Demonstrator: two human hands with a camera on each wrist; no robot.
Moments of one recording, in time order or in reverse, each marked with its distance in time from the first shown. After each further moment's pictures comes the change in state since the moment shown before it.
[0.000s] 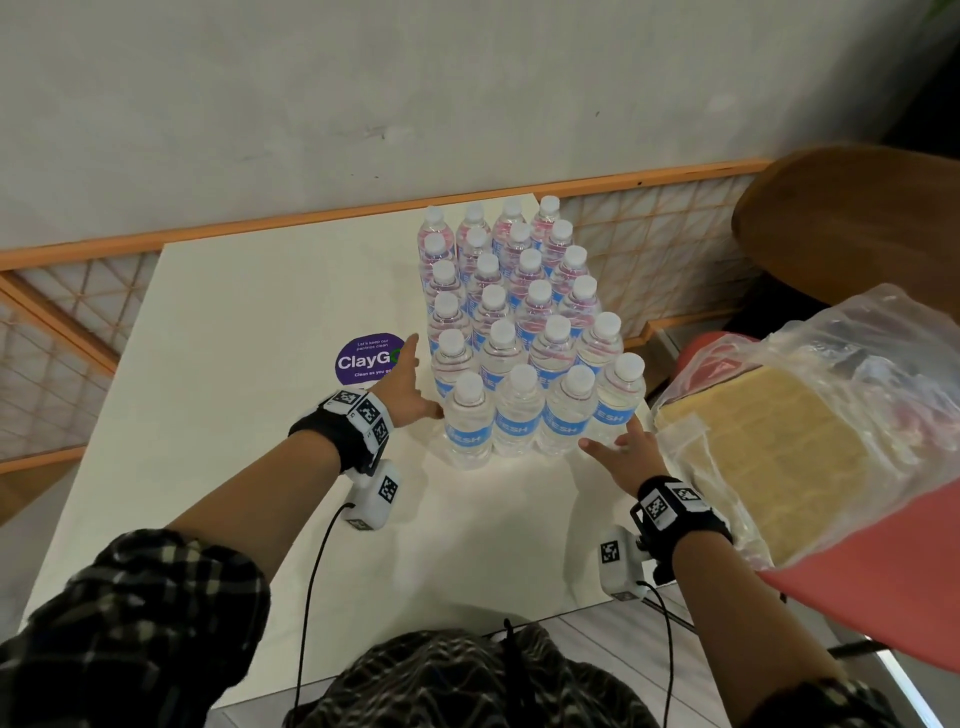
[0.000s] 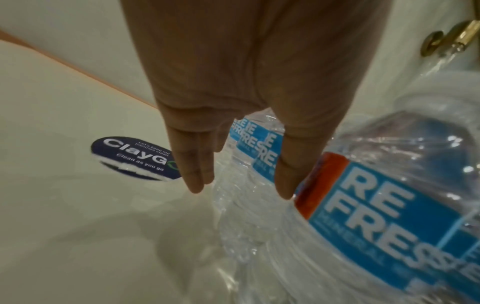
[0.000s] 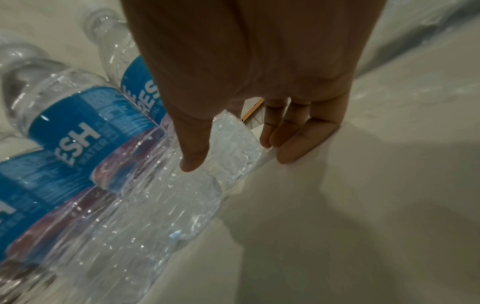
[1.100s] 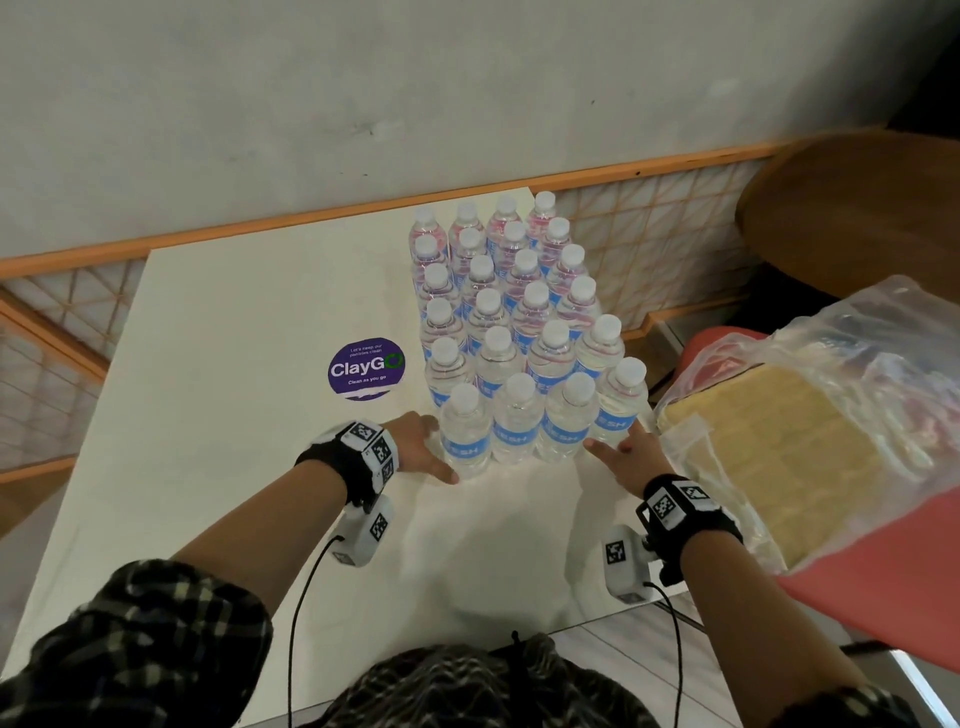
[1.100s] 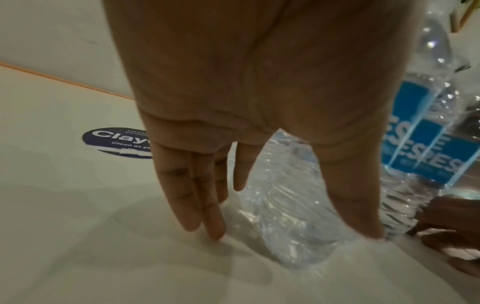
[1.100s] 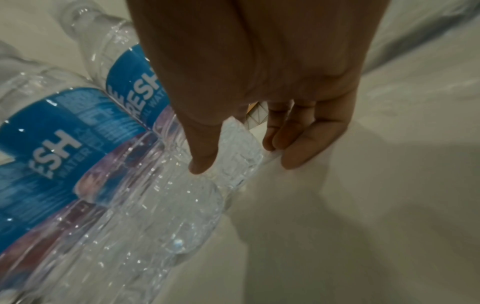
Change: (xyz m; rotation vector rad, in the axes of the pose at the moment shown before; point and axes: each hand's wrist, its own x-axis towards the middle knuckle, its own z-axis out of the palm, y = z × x) left_hand 0.006 -0.023 0.023 0.547 -0.275 -0.173; right_hand 0.015 0.004 0.000 -0.042 -0.068 0.052
